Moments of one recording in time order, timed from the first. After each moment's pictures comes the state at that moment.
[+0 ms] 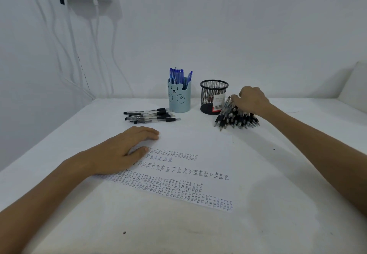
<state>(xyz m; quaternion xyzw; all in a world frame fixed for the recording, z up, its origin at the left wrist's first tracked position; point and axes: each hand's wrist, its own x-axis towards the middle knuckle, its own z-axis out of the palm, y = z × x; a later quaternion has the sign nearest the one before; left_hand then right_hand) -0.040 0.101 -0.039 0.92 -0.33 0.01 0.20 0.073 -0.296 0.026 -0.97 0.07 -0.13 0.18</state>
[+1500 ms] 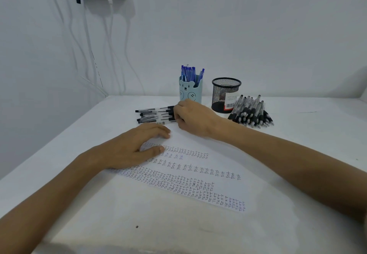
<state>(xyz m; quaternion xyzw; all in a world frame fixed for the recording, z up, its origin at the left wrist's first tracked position) -0.048 0.092 -0.027 0.92 -0.33 0.03 0.20 0.036 -0.141 -0.007 -0.91 -0.37 -0.19 0.06</state>
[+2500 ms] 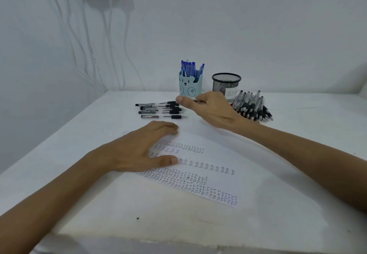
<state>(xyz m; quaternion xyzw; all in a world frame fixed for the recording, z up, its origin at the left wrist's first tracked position) -0.069 0.070 -0.023 0.94 -0.32 0.01 0.15 0.003 -0.173 0.009 -0.88 -0.23 -0.13 0.39</state>
